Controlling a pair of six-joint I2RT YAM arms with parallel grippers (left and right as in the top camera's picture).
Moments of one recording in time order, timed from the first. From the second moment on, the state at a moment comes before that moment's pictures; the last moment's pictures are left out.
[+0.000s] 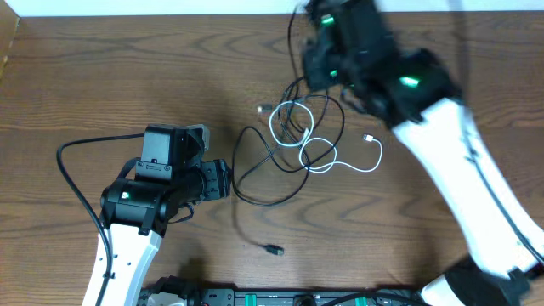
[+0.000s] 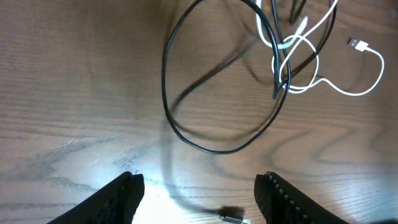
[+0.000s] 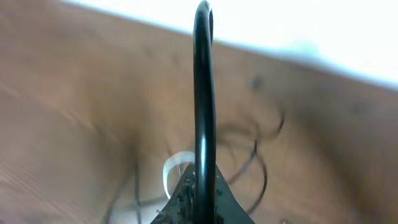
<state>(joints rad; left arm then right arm) -0.18 1.05 0.98 -1.01 0.23 -0.29 0.57 1.71 2.04 -0.98 0.07 0.20</state>
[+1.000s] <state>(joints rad) -0.18 1.05 0.98 -1.01 0.23 -0.29 0.40 1.58 2.28 -0.89 0.32 0.04</state>
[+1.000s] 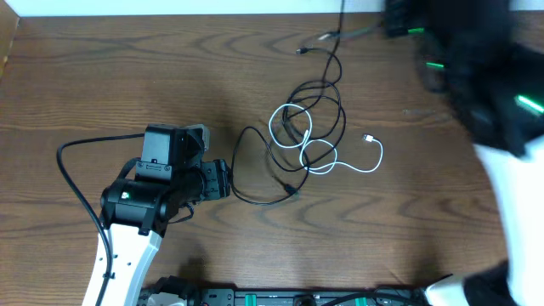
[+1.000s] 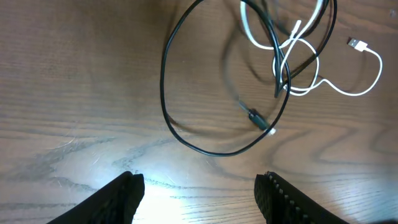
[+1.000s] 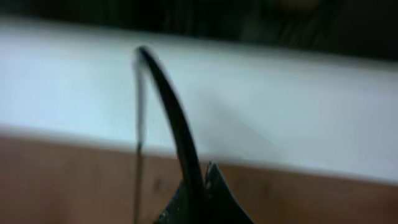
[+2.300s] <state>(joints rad) -0.27 1.22 0.98 -0.75 0.79 0.28 0.37 1.39 2.36 -0.82 0.03 0.04</state>
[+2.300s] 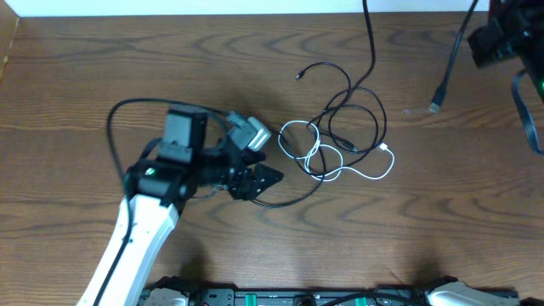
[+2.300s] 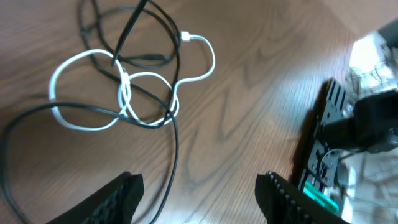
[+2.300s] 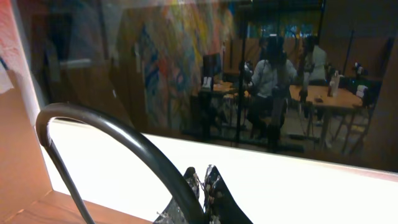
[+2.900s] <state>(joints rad) -0.44 1.63 0.98 -0.34 0.76 0.28 0.37 1.28 2.36 -0.94 -0.03 0.04</state>
